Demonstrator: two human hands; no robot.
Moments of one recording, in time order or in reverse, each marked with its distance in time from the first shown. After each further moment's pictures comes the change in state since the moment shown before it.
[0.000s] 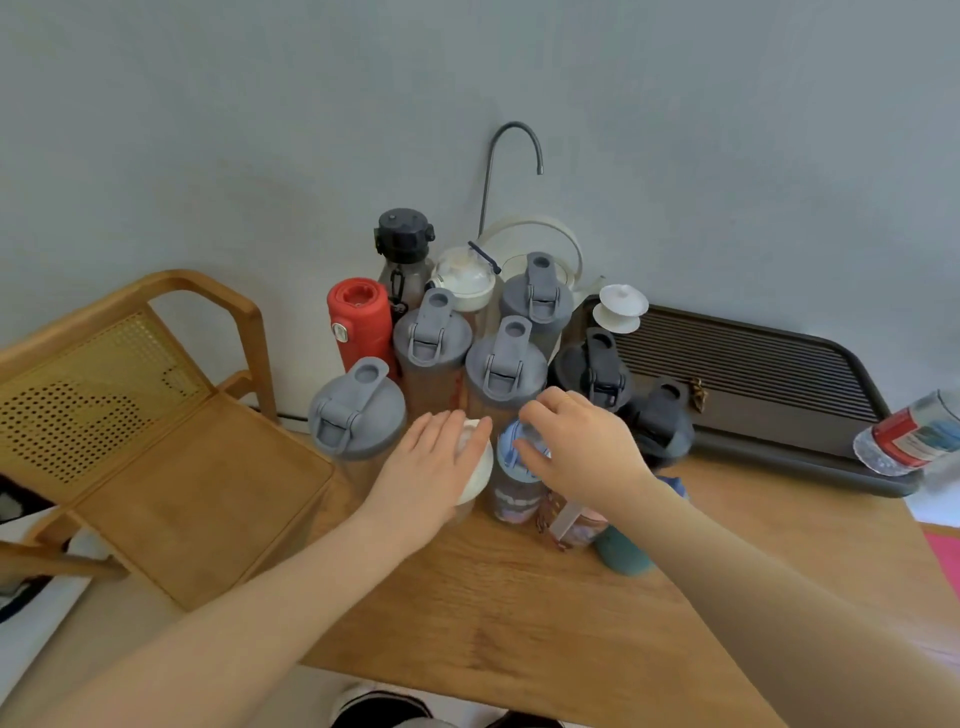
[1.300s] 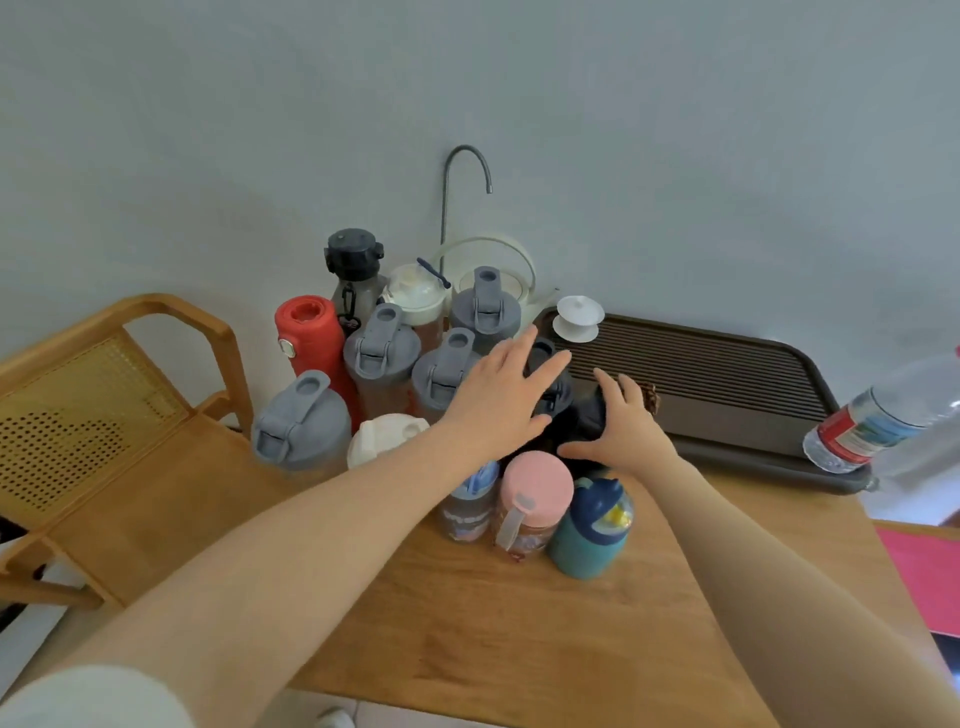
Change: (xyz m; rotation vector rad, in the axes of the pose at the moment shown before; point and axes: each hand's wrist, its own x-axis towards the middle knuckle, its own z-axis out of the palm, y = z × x) left_hand 0.117 0.063 -0.055 -0.238 0.032 0.022; right_hand -0.022 0.121 0.022 0.417 -0.227 0.587
